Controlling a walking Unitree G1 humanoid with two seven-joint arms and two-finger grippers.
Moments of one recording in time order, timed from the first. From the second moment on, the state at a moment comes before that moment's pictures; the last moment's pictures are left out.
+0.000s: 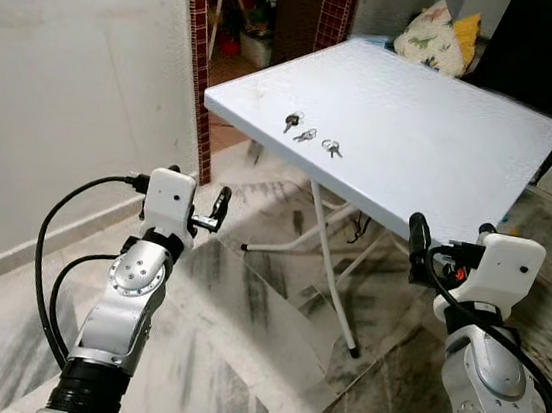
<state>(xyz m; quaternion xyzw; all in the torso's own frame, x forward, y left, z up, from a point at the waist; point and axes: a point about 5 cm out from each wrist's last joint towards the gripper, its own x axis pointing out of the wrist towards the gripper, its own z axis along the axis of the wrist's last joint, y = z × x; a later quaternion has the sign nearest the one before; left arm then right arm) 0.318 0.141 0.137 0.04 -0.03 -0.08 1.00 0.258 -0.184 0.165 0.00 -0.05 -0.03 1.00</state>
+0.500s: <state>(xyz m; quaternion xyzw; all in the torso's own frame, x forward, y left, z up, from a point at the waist) 0.318 0.132 0.132 0.04 -0.02 -0.10 0.99 0.258 -0.191 0.163 -0.05 -0.04 -0.04 1.00</state>
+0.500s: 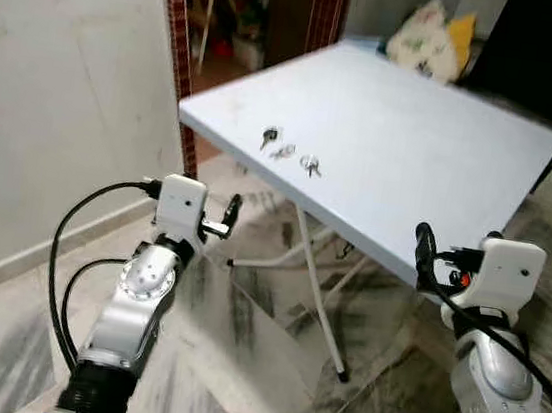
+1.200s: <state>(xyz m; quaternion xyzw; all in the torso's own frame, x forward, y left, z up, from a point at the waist) 0.315 0.151 0.126 0.05 0.00 -0.07 1.00 0.264 -0.173 0.154 -0.04 -0.01 0.00 1.00</state>
